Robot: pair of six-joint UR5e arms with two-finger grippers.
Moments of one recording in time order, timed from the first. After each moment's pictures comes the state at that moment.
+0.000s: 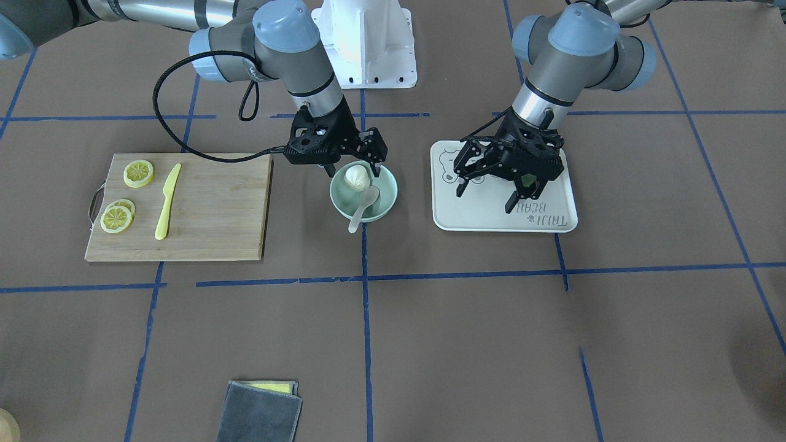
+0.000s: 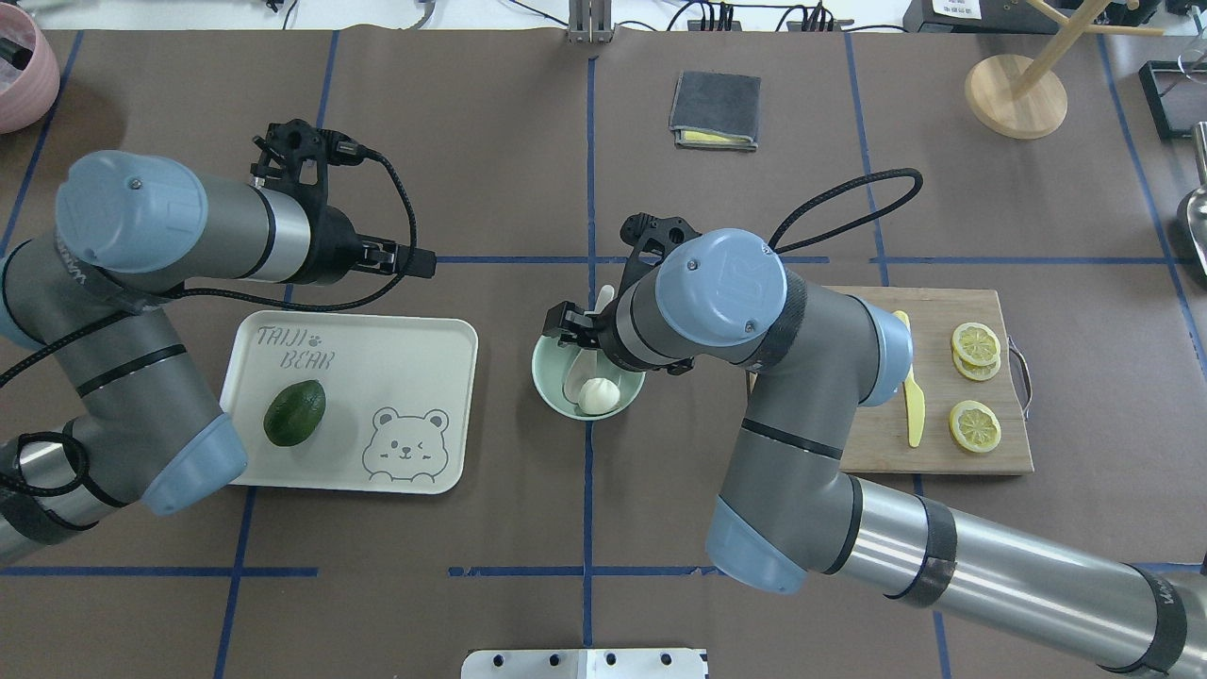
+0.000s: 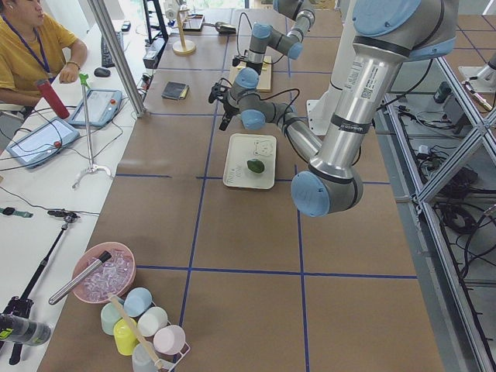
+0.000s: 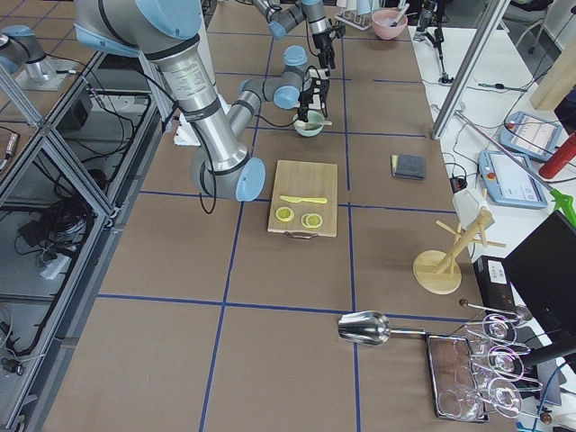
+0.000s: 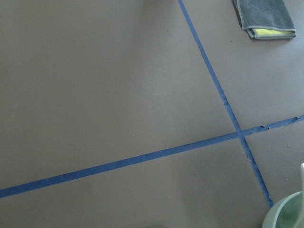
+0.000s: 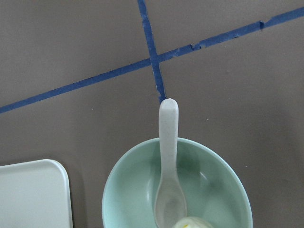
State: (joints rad) left arm -0.70 -1.94 -1.82 -2.07 -1.83 -0.96; right arm 0.48 -0.92 1.70 -1.31 1.78 1.54
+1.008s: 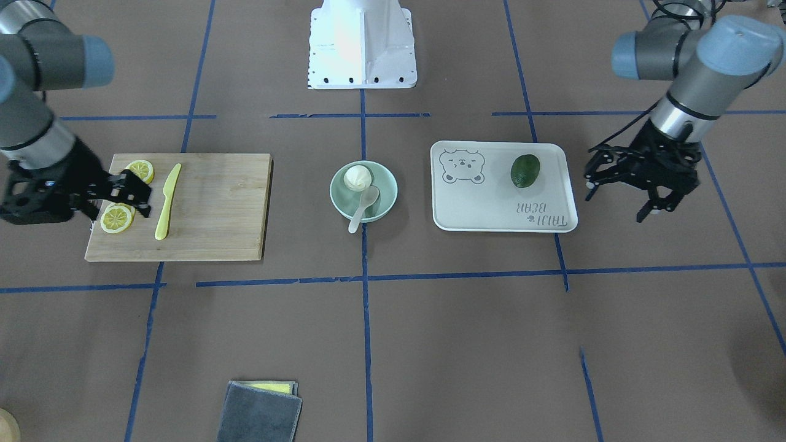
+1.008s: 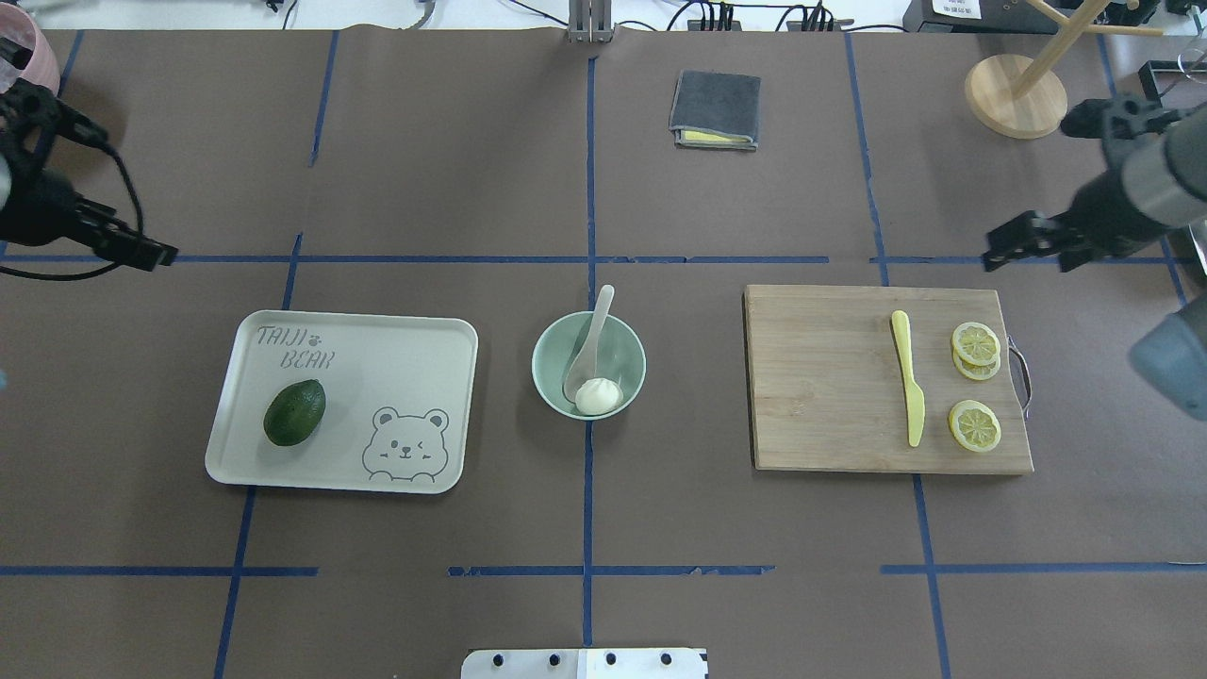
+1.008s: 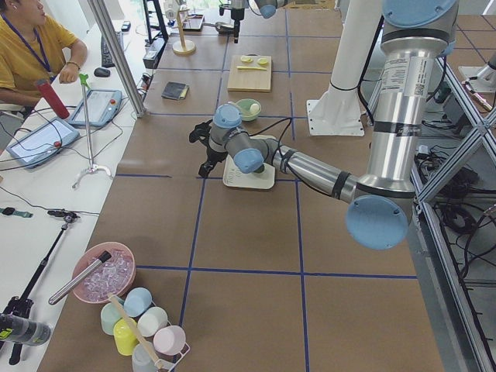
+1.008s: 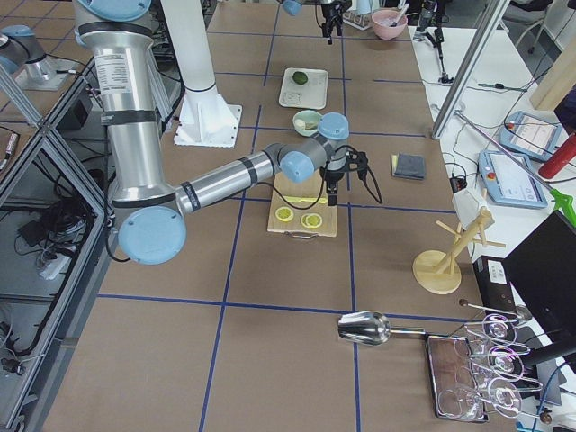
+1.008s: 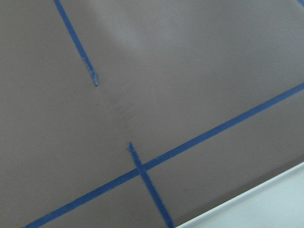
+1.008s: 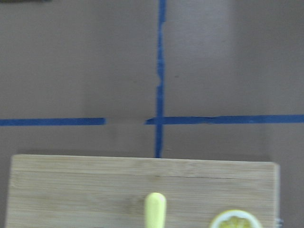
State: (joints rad) left arm -1.08 -1.63 -1.81 -2.08 -2.14 -0.29; right arm 1.11 -1.51 1.83 -1.32 2.25 0.65
